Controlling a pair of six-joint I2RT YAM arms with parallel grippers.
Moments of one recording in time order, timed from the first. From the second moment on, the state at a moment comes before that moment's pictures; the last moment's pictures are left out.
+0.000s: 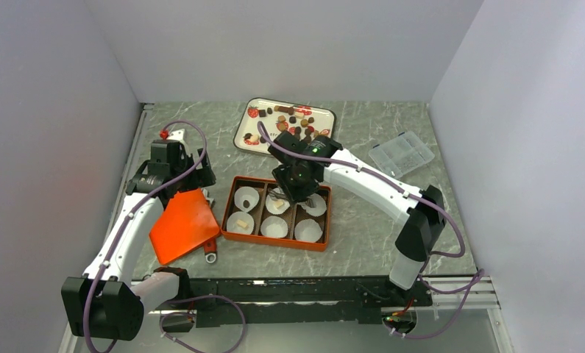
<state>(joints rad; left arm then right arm) -0.09 1.08 0.92 -0.61 0.03 -0.32 0.91 1.74 1.67 -1.15 0.07 0.34</state>
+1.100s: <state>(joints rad) -0.09 1.10 0.92 -0.61 0.03 -0.32 0.61 1.93 1.86 -1.08 0.19 0.32</state>
